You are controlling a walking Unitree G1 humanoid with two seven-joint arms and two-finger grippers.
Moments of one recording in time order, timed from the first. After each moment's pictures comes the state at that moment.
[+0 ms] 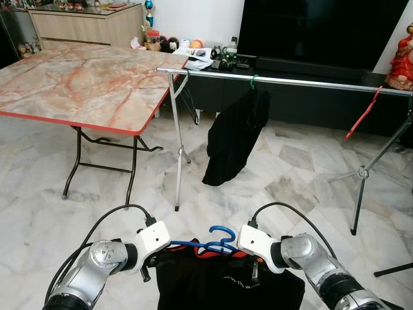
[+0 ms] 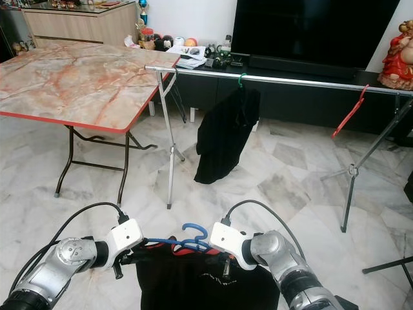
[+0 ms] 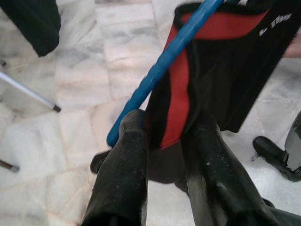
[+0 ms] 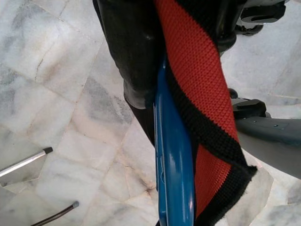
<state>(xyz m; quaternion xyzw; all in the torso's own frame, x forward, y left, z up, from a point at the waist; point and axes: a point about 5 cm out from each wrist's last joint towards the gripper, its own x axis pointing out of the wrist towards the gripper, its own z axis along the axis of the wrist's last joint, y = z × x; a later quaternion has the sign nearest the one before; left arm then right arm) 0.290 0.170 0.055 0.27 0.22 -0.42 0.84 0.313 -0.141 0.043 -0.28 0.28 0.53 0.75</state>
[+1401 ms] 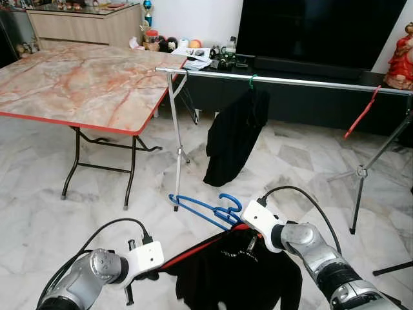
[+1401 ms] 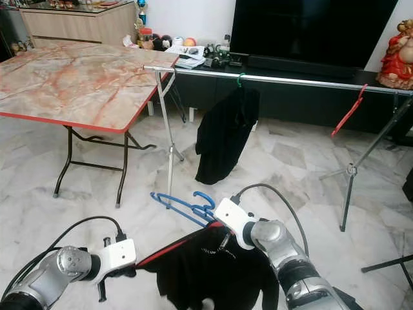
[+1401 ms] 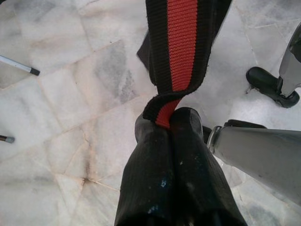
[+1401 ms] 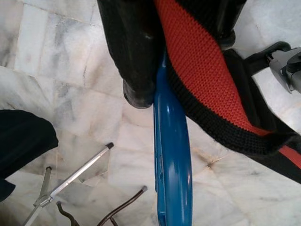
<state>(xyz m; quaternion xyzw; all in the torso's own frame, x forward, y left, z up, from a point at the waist) 0.276 0.184 0.031 0.35 0.31 -0.45 0.76 0.338 -0.145 0.062 -0.25 0.24 0.41 0.84</state>
